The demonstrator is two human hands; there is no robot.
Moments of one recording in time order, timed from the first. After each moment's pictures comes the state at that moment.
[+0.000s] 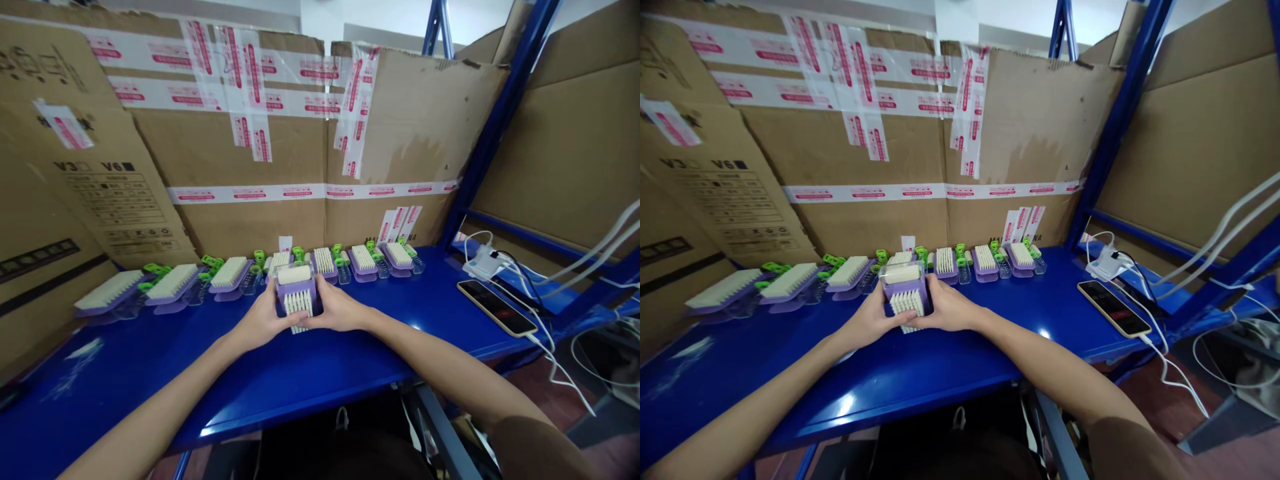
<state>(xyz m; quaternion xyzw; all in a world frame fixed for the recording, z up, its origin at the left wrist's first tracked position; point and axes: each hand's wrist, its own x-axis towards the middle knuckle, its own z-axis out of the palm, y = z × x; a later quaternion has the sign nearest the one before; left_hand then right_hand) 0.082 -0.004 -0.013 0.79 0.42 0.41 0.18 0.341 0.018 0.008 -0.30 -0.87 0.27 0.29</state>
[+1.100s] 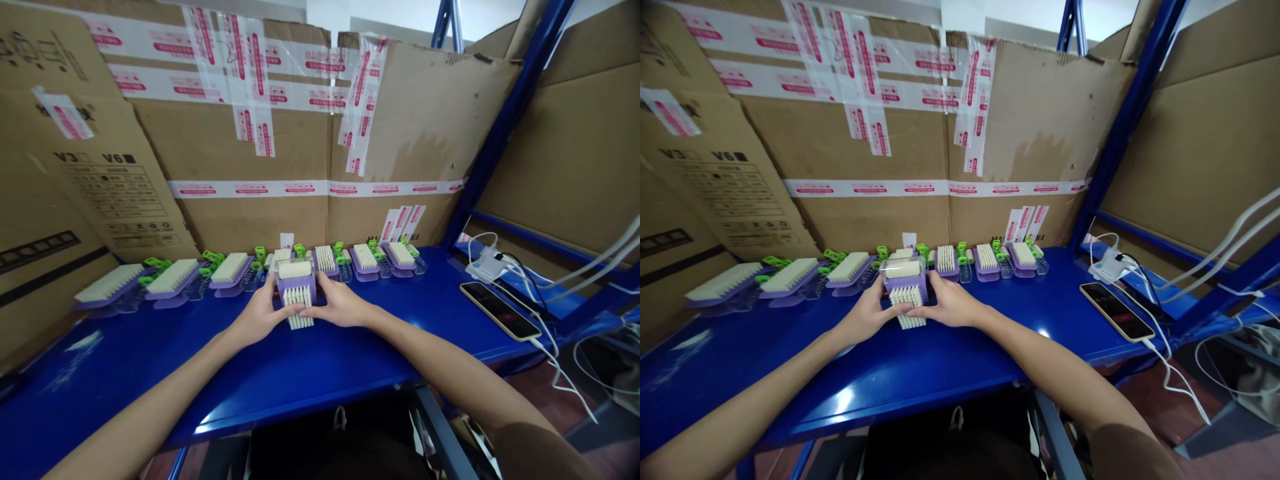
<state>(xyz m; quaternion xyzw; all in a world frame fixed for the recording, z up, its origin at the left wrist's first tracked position) 0.085 -0.005 -0.005 0.75 0.43 0.43 0.25 0.346 0.023 0.012 -0.30 -0.87 0.27 0.28</state>
